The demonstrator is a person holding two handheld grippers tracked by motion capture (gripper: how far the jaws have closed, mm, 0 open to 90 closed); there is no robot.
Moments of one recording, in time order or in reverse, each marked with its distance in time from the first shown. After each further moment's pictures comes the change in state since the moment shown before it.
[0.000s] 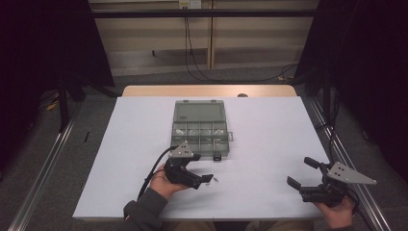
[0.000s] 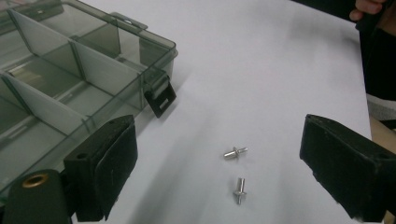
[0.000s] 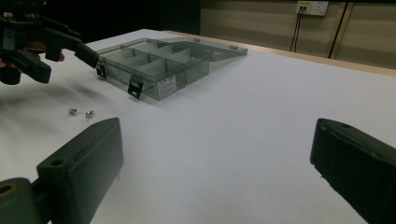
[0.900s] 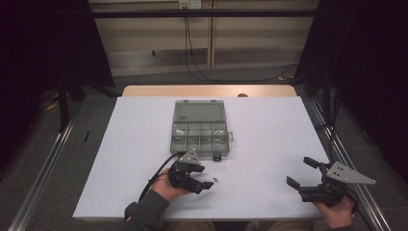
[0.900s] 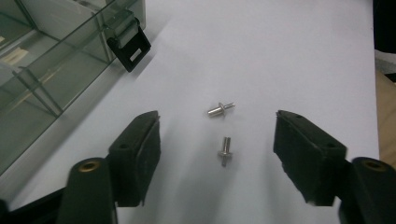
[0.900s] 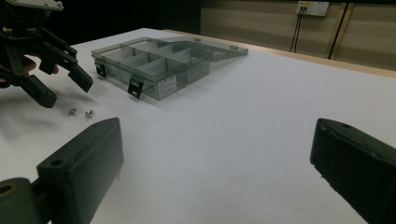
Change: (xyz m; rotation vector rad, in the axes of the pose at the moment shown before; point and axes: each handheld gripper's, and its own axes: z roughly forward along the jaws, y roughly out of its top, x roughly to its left) left arm -0.008 -0.005 0.011 0.185 -0.035 0.024; right arm 0.002 0.001 0.002 0.002 0.001 -0.003
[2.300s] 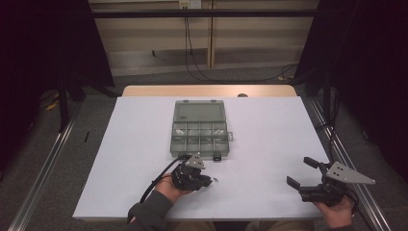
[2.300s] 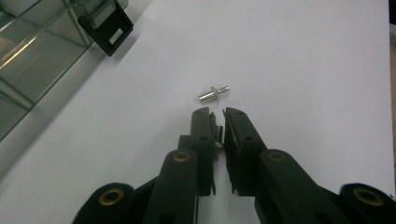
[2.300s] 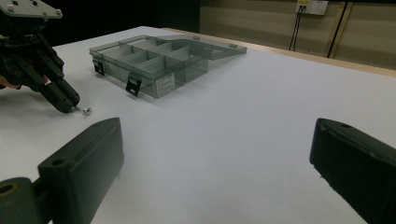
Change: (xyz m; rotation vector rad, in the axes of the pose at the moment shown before) left arm -0.006 0.000 0.011 0.075 0.014 0.048; right arm -0.001 -0.001 0.000 0.007 -0.004 -0.005
